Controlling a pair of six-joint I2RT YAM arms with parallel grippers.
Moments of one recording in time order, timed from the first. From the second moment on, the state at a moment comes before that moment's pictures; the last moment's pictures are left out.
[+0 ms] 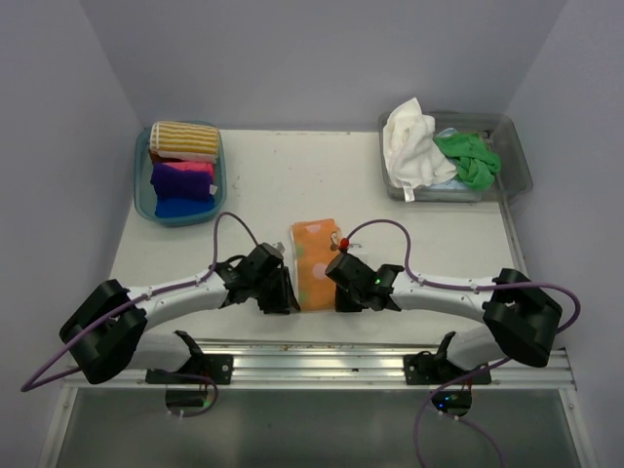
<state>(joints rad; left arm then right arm) -0.79 1.30 0.58 -0.31 0.19 -0.96 1.02 1.42 0.74 -0.41 0.19 0.95</state>
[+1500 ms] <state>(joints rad) -0.79 1.41 0.63 -0.26 0.20 -0.99 1.02 1.36 0.65 -0.33 0.20 0.89</state>
